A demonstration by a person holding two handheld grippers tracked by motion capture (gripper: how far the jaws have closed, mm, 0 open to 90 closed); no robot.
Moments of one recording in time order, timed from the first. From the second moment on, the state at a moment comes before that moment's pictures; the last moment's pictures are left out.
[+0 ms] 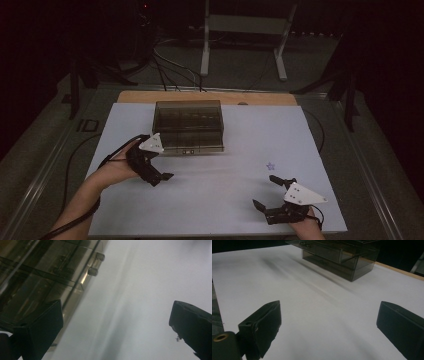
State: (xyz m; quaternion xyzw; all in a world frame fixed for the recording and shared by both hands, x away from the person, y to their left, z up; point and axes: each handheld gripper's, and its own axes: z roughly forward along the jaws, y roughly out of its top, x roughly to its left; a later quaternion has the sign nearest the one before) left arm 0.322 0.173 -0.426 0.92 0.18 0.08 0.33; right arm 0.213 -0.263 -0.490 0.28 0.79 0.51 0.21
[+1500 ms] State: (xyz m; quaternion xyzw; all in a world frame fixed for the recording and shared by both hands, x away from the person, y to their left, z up) left arm 0.255 0.213 -0.498 0.87 0.26 0.10 0.42; right arm 0.213 -0.263 -0.491 0.28 0.79 0.51 0.20
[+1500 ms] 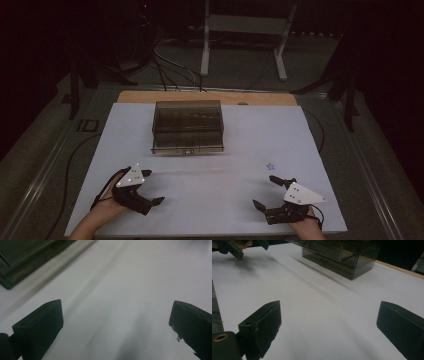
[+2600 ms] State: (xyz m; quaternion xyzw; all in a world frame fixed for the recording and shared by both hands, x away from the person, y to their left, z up) left arm 0.237 0.229 -0.505 0.84 0.29 0.10 0.44; right arm 0.213 -0.259 -0.493 0.27 0.80 0.50 0.20
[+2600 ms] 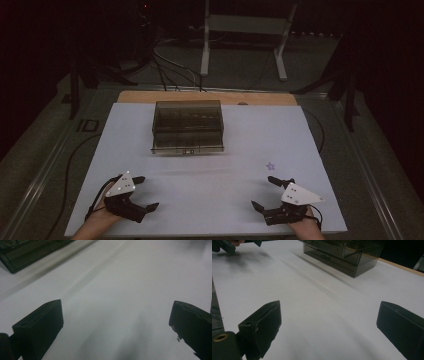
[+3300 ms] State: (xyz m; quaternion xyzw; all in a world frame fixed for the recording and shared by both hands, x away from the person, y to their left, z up) left arm 0.236 0.228 -0.504 0.84 0.28 0.10 0.46; right arm 0.213 -0.251 -0.487 0.27 0.81 0.48 0.20
